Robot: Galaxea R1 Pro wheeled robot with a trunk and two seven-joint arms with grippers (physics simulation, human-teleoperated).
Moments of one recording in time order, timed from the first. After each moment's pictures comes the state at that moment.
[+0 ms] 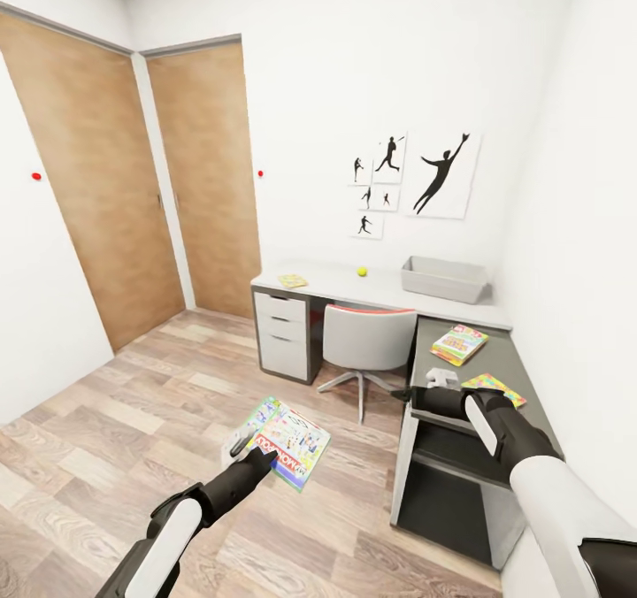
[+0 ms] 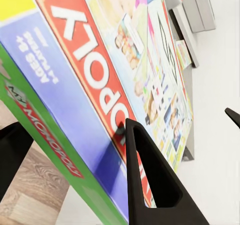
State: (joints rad) left arm -0.28 0.03 -0.20 -1.17 1.03 0.46 -0.05; right arm -0.82 -0.15 -0.03 -0.61 -0.14 0.56 0.49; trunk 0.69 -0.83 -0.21
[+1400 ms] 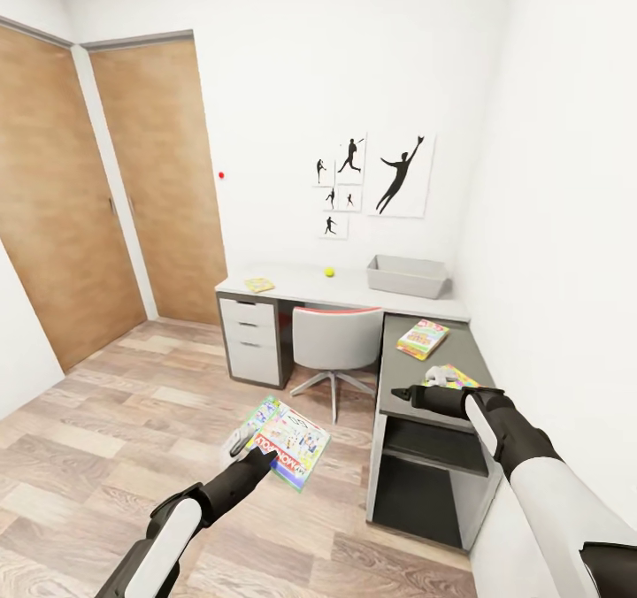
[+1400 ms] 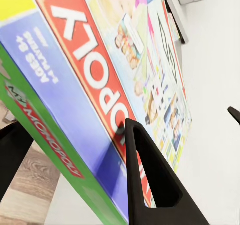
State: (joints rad) left arm -0.28 0.04 -0.20 -1.17 1.03 0.46 -0.05; right arm -0.81 -0.15 -0.03 -0.64 -0.14 0.56 0.49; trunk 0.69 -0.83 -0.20
